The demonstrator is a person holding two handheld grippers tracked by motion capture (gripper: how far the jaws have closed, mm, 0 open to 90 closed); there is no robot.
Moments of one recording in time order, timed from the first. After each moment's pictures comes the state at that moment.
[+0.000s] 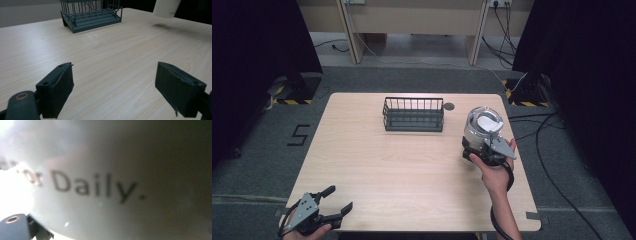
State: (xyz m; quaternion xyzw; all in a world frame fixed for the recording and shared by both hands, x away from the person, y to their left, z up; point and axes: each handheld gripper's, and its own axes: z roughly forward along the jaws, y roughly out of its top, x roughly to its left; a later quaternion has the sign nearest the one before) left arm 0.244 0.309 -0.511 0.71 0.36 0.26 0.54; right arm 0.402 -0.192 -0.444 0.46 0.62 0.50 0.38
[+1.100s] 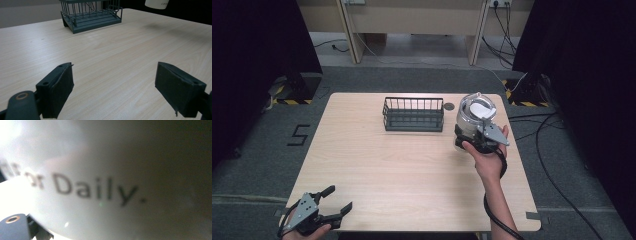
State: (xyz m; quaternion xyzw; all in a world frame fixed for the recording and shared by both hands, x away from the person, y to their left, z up) left arm 0.244 0.310 -0.511 0.71 0.36 0.26 0.54; right arm 0.424 -0.169 -0.416 0.45 0.62 0.52 0.38
